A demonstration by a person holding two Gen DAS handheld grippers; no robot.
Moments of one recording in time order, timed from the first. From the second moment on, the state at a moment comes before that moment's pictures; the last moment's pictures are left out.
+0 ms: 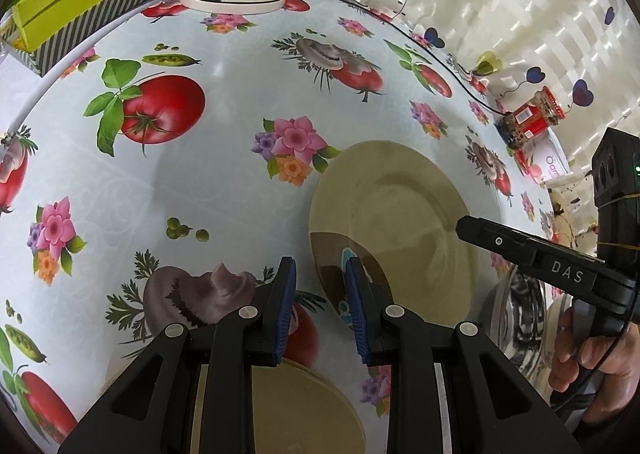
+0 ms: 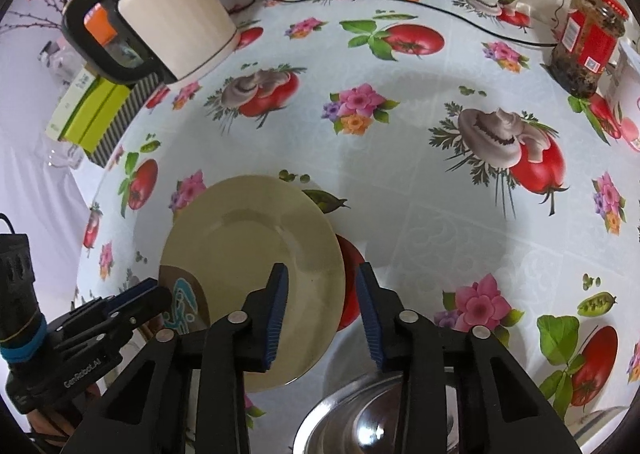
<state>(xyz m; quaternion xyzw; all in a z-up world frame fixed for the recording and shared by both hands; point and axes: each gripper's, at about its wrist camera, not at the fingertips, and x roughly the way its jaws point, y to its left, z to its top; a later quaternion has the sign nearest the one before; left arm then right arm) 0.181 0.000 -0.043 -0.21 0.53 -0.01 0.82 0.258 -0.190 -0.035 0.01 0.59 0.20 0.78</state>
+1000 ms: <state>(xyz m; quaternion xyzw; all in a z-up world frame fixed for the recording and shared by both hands) 0.183 -0.006 -0.041 -0.20 0.51 -0.04 0.83 0.261 -0.186 -0.047 0.01 0.60 0.21 0.77</state>
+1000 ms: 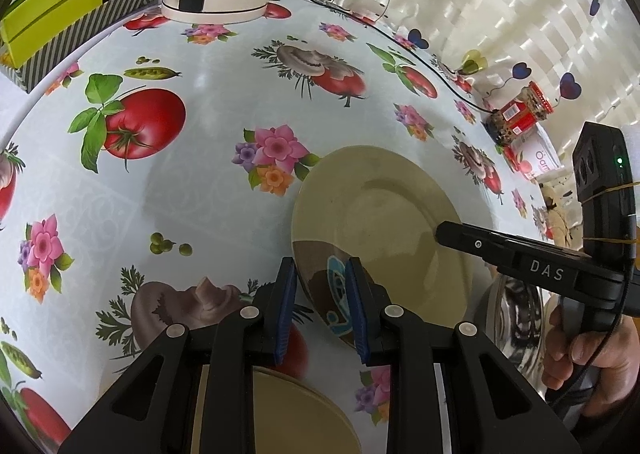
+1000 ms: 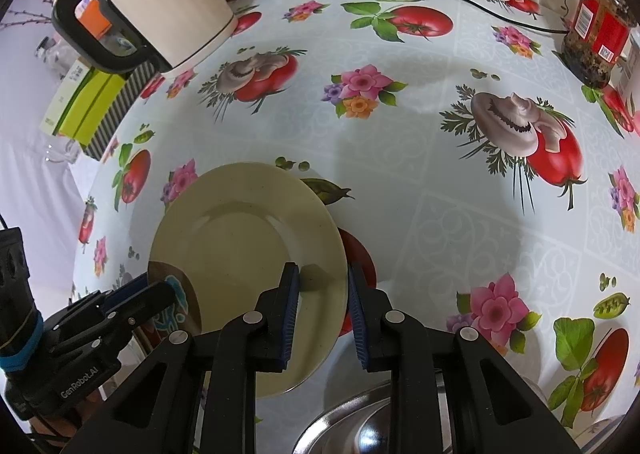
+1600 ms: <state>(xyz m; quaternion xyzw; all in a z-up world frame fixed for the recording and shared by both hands) 0.172 0.004 -0.024 -0.20 0.50 -0.03 0.84 0.253 -0.183 -0.033 0.02 0.58 0.22 0.78</state>
